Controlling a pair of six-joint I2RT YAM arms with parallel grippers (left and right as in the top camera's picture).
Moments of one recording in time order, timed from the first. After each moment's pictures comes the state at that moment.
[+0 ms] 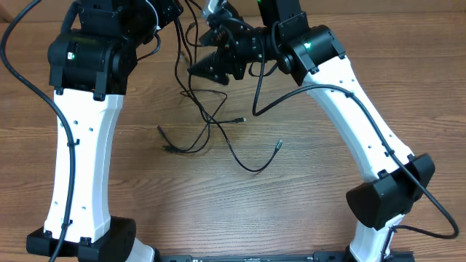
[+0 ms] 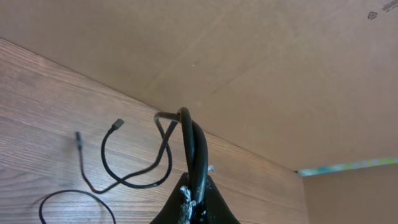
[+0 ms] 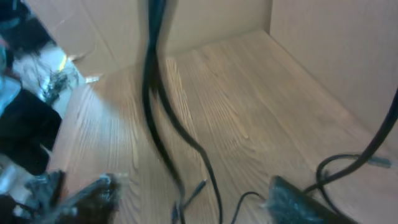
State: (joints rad) left arm -0.20 1.71 2.20 -0.95 0.09 -0.74; right arm 0.49 1.97 2.08 -0.72 -0.83 -0.31
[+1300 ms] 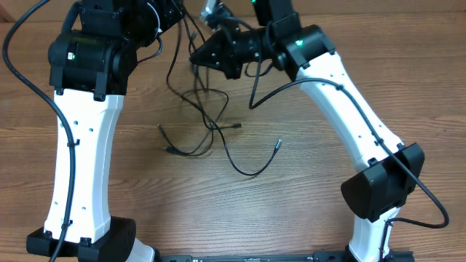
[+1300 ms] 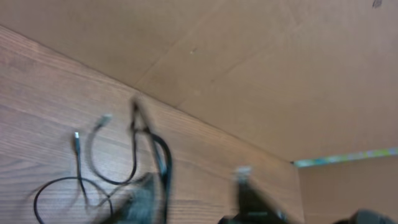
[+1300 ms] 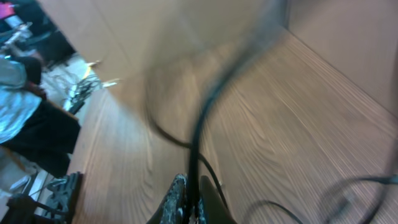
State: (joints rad) left arm -0.20 1.71 2.20 -0.98 0.12 -0.74; right arm 0.46 2.03 2.08 -0.70 -0.92 -0.26
